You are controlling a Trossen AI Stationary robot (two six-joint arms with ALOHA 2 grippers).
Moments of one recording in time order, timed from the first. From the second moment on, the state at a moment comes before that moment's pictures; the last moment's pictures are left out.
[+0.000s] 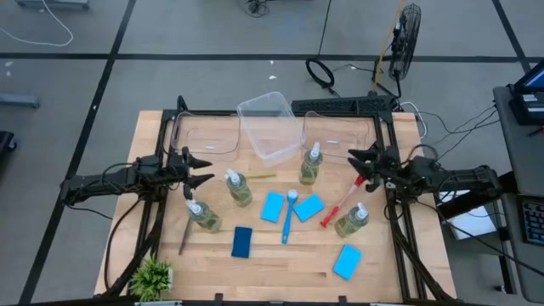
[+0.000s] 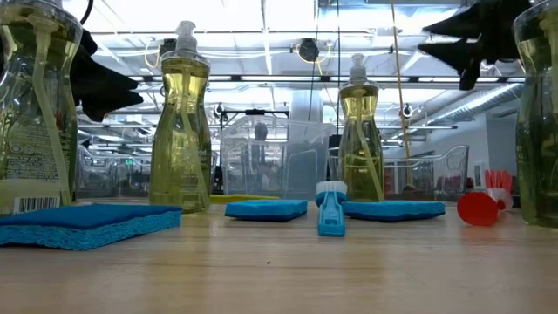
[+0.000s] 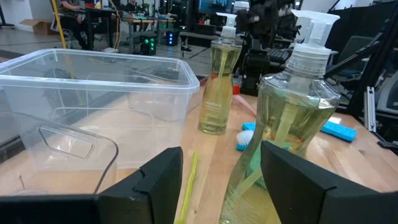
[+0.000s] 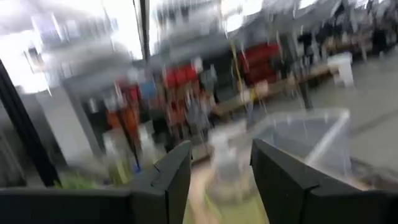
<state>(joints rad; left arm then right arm) 0.12 0.05 0.05 -0.08 -0.05 -0.14 0.05 0.24 0.17 0.24 0.34 0.28</state>
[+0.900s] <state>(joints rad) 0.12 0.05 0.05 -0.05 -0.06 -0.16 -0.04 0.81 0.59 -0.06 0.34 0.19</state>
